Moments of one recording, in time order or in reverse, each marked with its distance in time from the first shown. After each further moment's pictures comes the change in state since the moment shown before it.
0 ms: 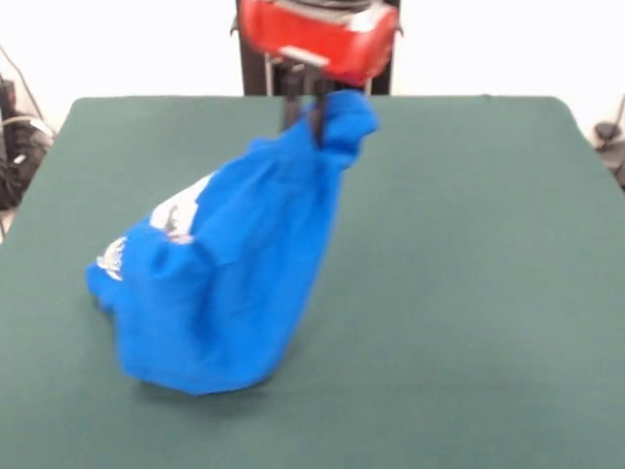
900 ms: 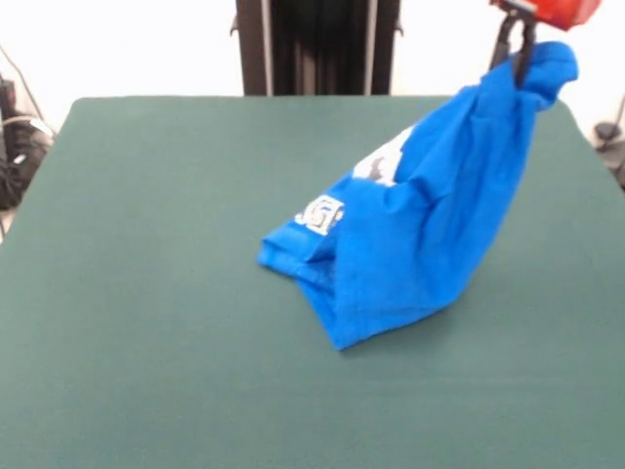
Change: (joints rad) arm 0.353 -0.023 -0.194 0.138 0.270 0.000 0.433
